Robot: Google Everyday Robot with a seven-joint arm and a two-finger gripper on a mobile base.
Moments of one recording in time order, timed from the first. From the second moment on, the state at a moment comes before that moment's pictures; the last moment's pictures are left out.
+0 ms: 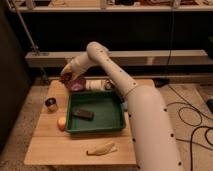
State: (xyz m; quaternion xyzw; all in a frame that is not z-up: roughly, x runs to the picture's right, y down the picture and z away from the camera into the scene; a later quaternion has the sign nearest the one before) arm -0.236 -0.099 0.847 0.06 -0.50 -0.43 0.74
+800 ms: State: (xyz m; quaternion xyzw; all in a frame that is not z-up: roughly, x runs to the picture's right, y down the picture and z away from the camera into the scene) arm -0.248 -0.110 0.864 0.07 -0.51 -0.44 0.74
